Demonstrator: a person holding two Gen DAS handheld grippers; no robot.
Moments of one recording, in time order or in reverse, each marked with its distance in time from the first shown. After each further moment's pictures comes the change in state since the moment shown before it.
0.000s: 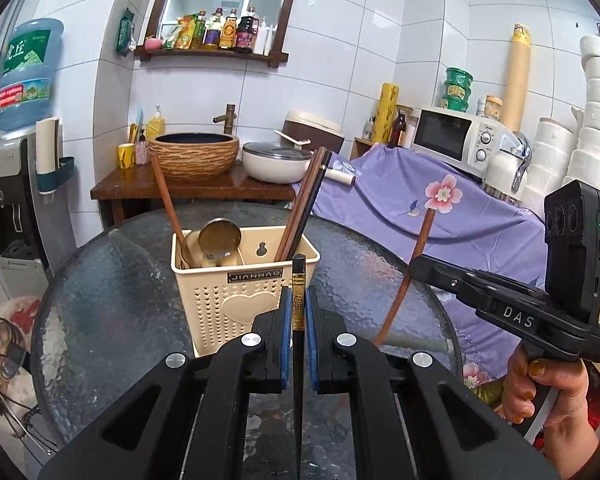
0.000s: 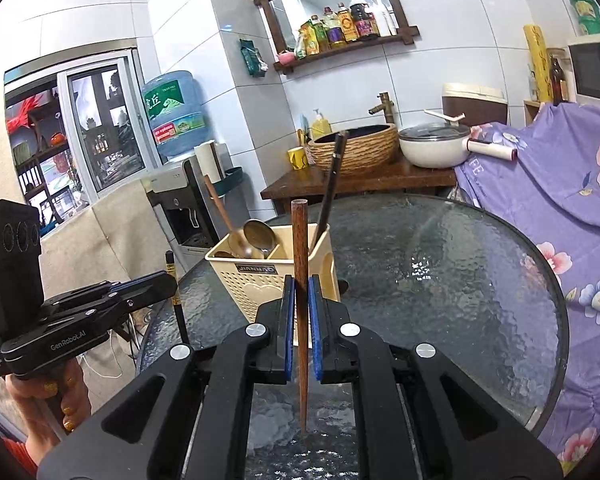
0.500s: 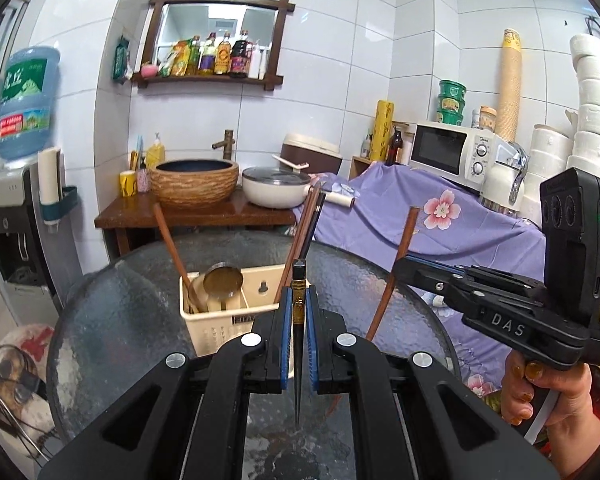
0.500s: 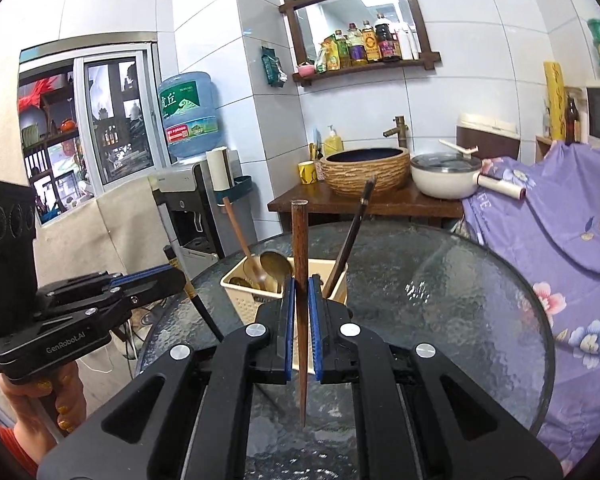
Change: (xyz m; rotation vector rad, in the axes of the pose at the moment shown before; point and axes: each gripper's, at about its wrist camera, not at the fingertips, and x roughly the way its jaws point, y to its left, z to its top) left arm -0.010 -0.009 0.025 0.055 -0.066 0.012; right arm -0.002 0.024 0.036 -0.103 -0.032 -0.006
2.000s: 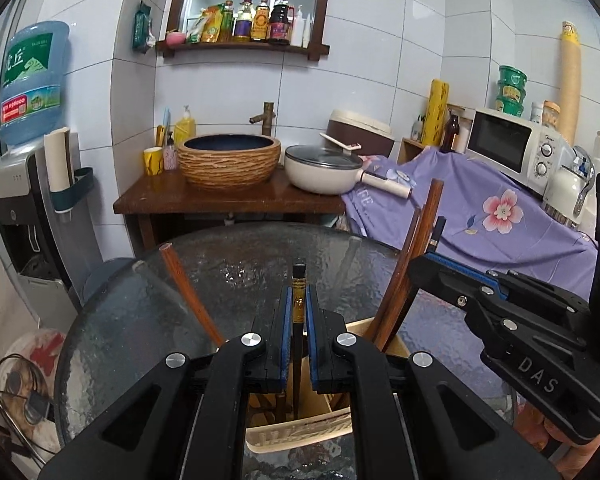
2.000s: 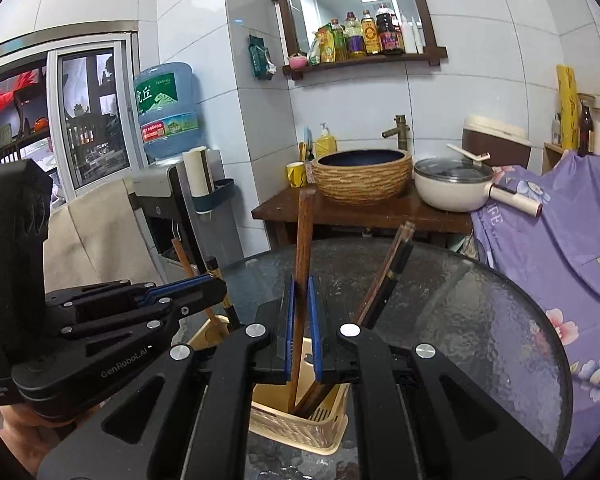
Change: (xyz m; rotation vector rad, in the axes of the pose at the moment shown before) left arm 0.109 0.067 0.044 -0.053 0.100 0.131; right arm 0.122 -0.009 0.045 0.011 0.031 -0.035
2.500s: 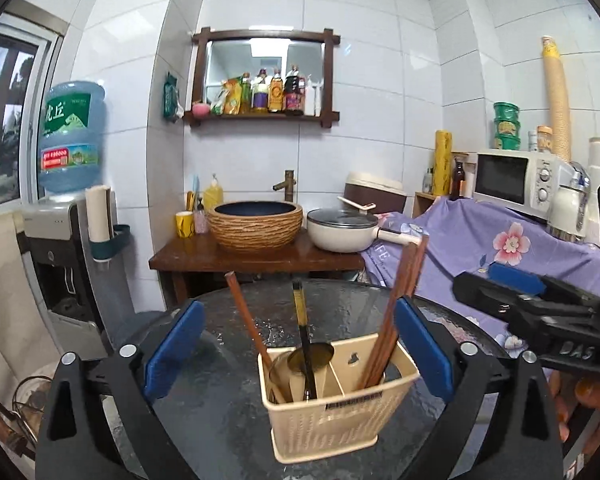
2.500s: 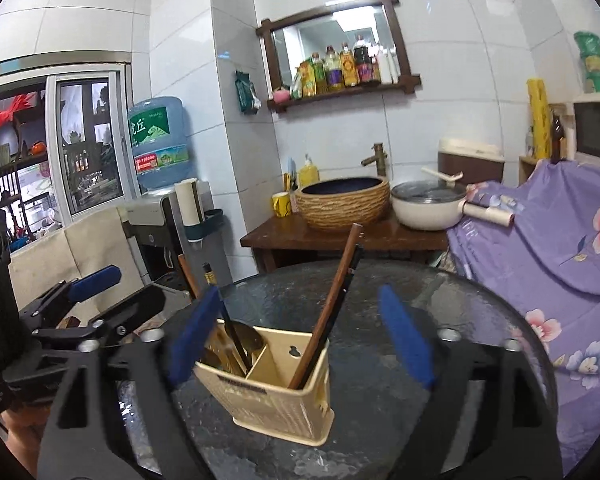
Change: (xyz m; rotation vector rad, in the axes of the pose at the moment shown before) left arm -0.080 -0.010 -0.031 0.055 -0.255 0.094; right arm -0.071 -0.002 -0.017 0.009 -0.149 -0.064
